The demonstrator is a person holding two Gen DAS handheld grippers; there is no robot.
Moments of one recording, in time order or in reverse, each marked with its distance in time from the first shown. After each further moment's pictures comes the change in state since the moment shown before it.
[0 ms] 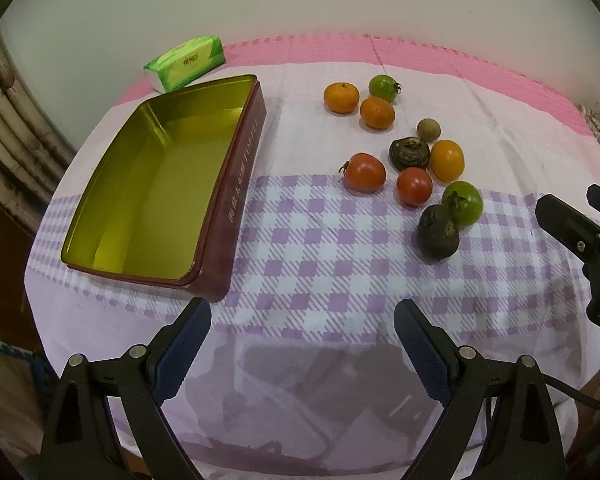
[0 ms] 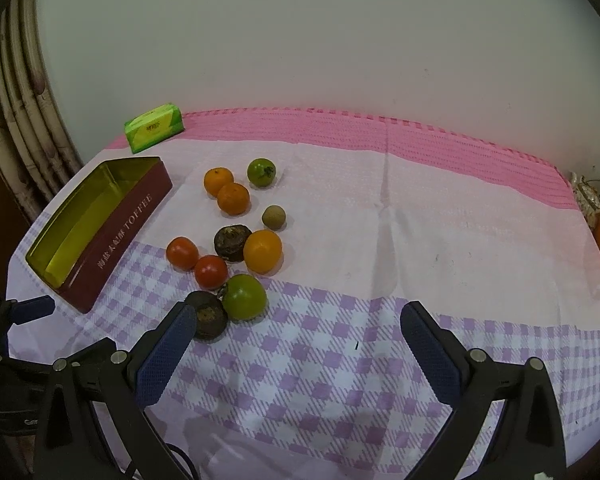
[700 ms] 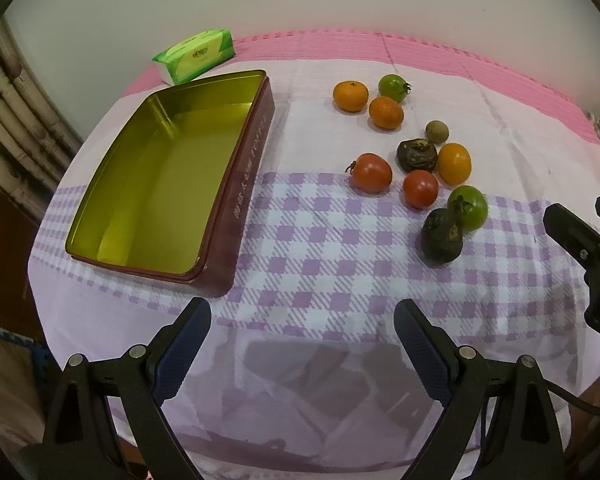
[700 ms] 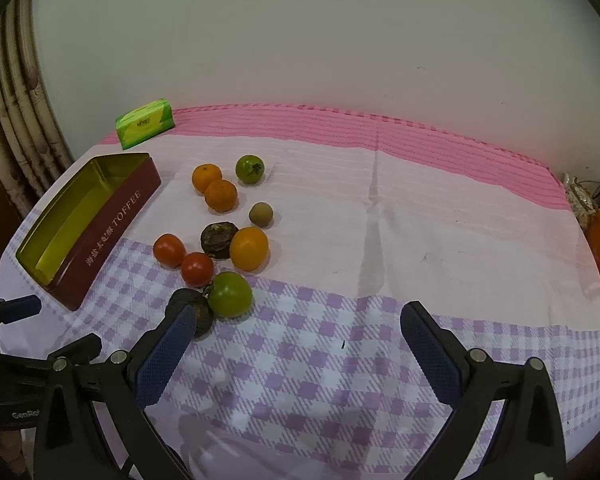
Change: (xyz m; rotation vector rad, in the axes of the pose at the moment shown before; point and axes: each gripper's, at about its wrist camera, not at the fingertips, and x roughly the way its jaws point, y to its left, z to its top) left arm -0.001 -0.005 0.001 -0.033 0.014 0.022; right arm 0.006 -0.008 0.001 0.008 0.016 -0.026
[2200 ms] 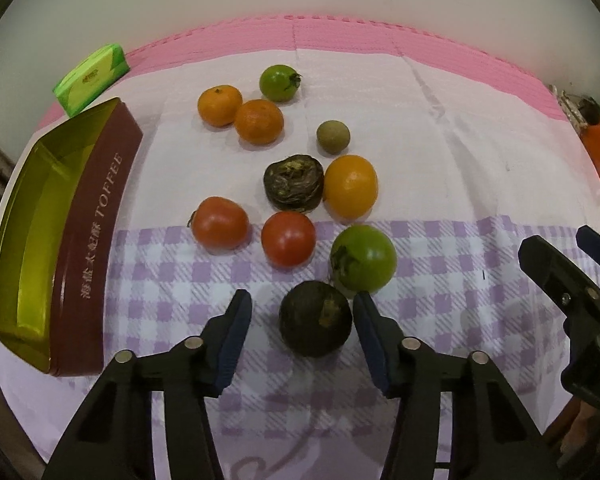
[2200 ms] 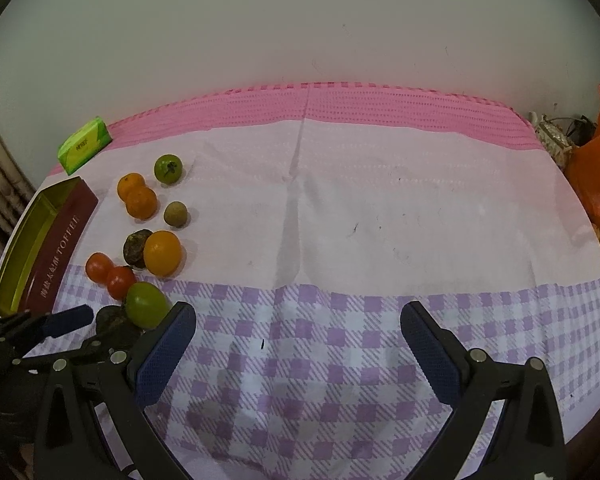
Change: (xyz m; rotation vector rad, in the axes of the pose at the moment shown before) left arm 0.053 -0.084 0.054 0.115 0.054 -0.163; right arm 0.021 -0.067 -0.001 0.175 0.090 -0.070
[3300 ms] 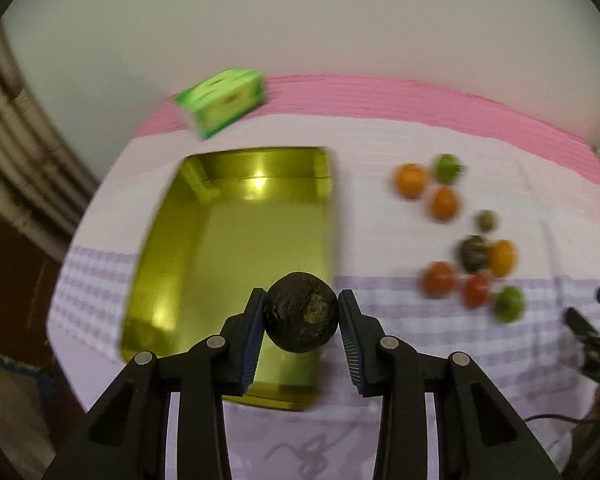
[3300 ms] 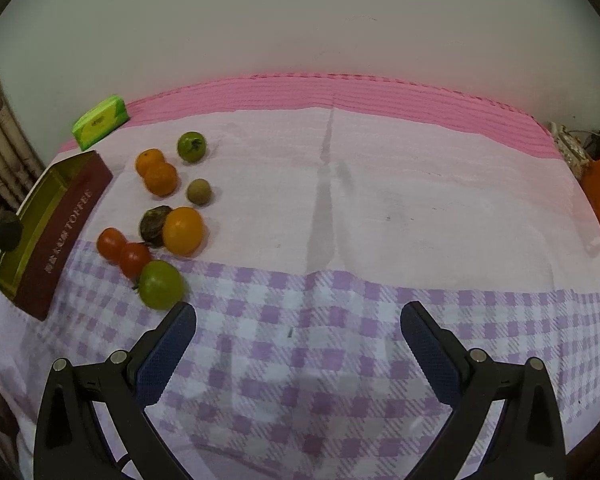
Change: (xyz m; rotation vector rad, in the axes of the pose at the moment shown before) left arm -0.078 0.168 0.007 -0.123 -0.111 0.170; right arm 0.006 0.022 -0.009 -0.069 0.014 0.034
